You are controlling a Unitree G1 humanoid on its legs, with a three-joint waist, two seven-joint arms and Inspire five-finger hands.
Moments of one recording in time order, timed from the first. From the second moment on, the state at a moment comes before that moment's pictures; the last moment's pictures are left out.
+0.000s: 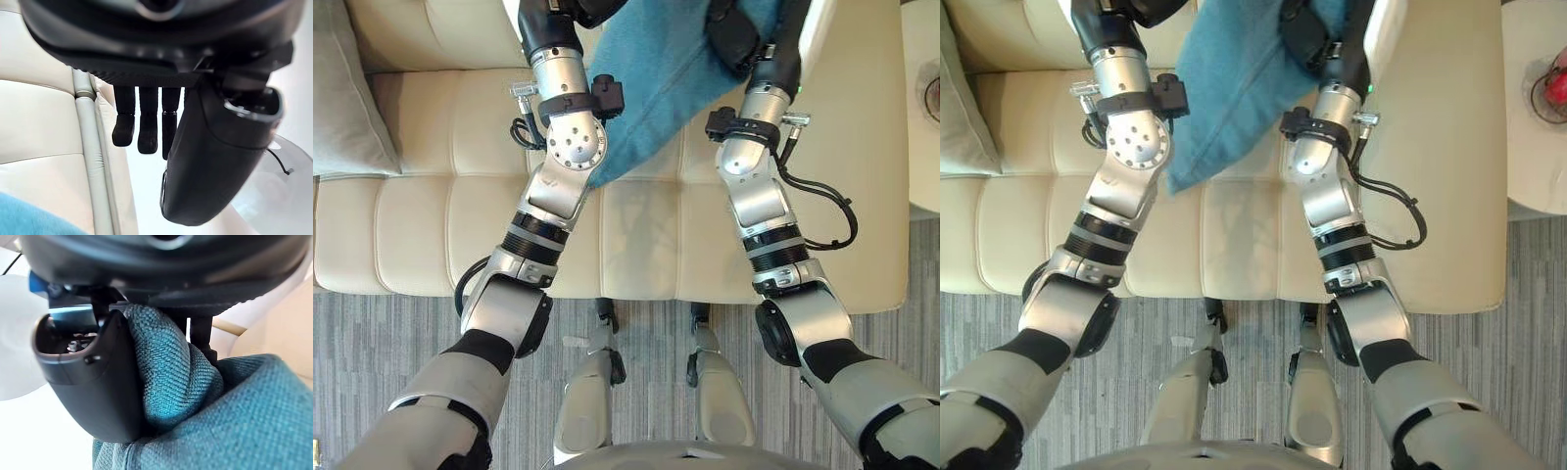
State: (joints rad) left arm -1.02 0.24 -0.21 0.34 -0.01 -0.17 0.65; right arm -0.97 -0.15 0.02 0.47 -0.31 -0.02 -0.70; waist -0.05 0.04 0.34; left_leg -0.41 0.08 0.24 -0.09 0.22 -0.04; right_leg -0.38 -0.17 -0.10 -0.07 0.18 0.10
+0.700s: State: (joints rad) left arm -0.31 -0.03 -0.14 0.22 -0.15 -0.04 0.47; right arm -0.11 0.05 -0.03 -0.05 -0.23 0.00 -0.55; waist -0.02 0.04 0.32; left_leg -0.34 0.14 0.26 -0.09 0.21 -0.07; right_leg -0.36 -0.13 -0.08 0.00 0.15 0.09
